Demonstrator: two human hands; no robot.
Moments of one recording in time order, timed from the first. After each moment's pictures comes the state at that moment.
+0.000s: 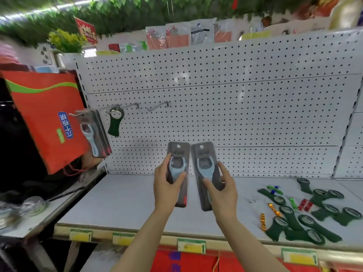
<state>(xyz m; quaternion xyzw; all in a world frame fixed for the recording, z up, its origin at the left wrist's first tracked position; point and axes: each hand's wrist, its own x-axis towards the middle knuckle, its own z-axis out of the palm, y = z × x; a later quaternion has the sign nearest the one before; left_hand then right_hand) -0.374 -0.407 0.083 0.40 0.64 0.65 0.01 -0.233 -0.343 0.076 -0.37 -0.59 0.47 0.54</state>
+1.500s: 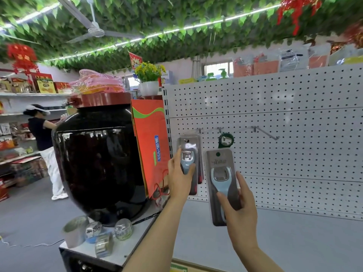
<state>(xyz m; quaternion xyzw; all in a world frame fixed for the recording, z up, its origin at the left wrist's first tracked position) -0.669 -0.516 0.173 0.38 0.69 0.60 -0.12 -0.482 -0.516 0.142 -0.23 -0.60 0.49 0.59</state>
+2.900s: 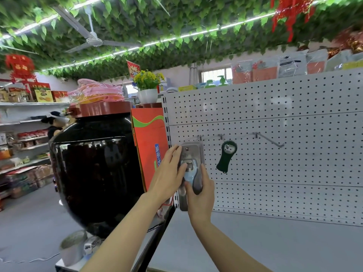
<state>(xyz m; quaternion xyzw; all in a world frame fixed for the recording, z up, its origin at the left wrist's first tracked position) -0.699 -0.567 0.237 0.56 0.73 0.33 -0.21 -0.606 -0.515 0.167 -0.25 -0.61 0.48 0.58</state>
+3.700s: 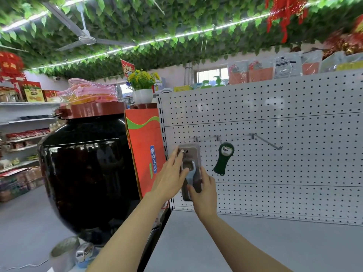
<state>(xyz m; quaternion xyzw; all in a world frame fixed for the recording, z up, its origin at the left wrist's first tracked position) -0.710 -0.536 0.229 0.55 0.78 0.26 -0.16 -0.614 -0.464 0.158 -0.28 -0.71 0.39 0.51</state>
